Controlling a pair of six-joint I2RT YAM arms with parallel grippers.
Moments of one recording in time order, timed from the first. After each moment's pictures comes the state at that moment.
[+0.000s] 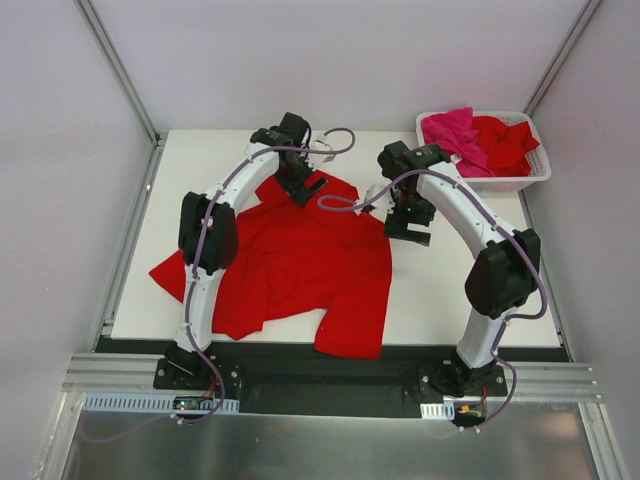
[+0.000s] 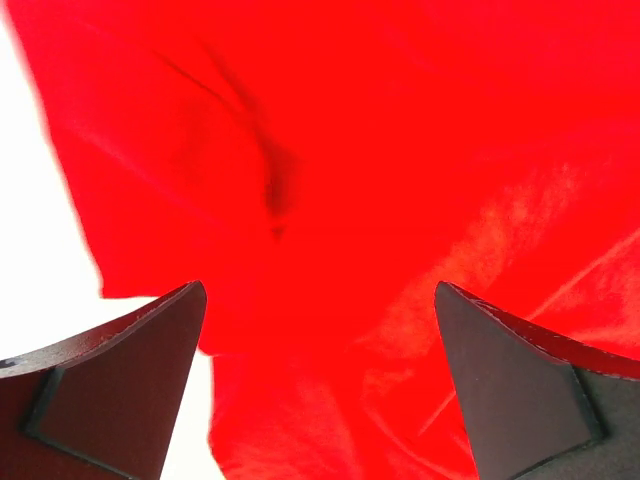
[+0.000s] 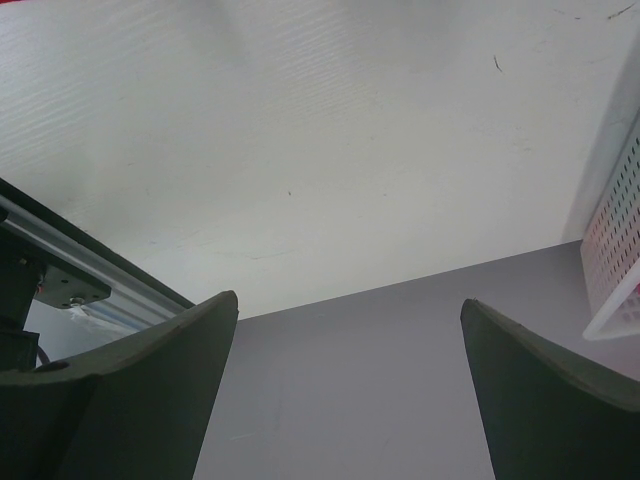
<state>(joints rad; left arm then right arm) -0.42 2.25 2.06 -1.00 0.15 0.50 0.48 1.82 1.73 -1.43 0.25 -0.86</state>
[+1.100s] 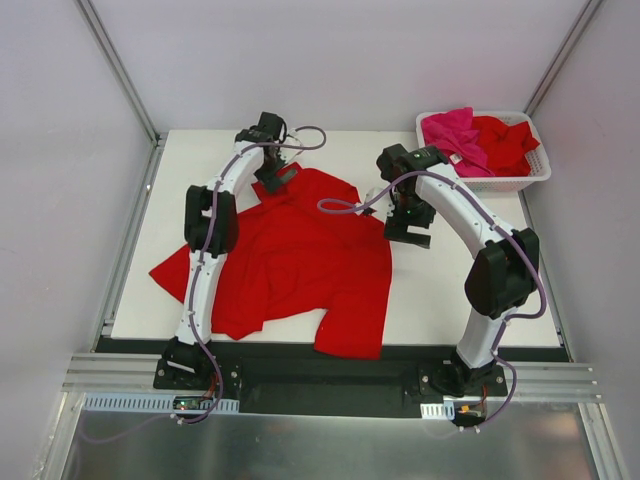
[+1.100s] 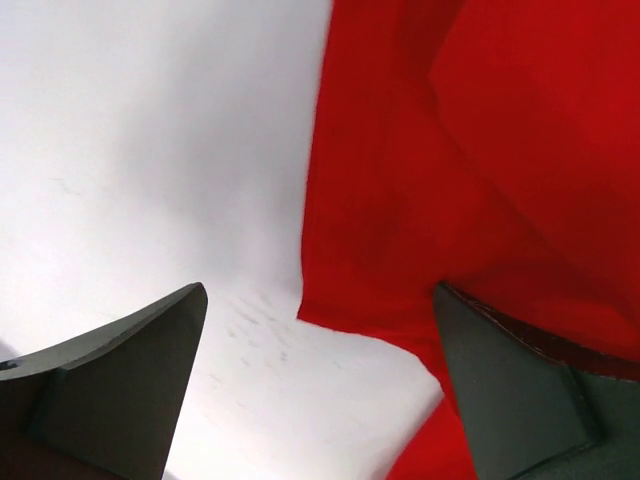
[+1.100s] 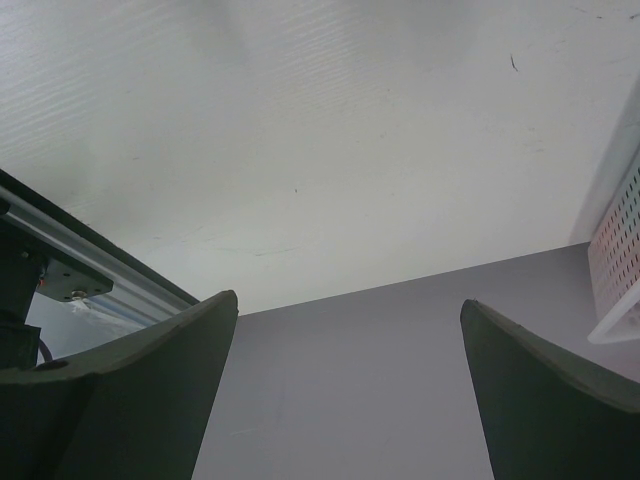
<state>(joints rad) -0.26 2.52 2.32 -0.92 -0.09 0.62 0.49 1.82 1.70 -1.43 0.26 -0.86</state>
